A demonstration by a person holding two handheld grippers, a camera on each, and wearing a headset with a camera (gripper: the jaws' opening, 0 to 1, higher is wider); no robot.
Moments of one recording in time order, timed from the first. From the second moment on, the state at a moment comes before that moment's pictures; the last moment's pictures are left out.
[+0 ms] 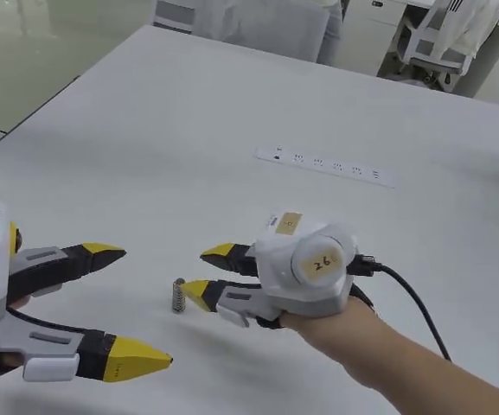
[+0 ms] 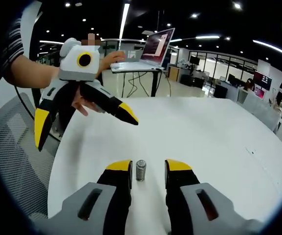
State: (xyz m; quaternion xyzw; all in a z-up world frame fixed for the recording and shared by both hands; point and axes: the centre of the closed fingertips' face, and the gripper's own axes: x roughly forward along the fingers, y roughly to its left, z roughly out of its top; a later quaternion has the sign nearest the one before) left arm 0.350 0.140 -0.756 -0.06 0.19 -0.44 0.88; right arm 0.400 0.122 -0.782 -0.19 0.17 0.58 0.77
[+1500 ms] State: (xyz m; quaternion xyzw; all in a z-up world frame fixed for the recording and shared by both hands) left arm 0.360 0.128 -0.754 -0.03 0.17 -0.44 0.88; right arm 0.391 -0.053 -0.771 -0.08 0.17 0.46 0.87
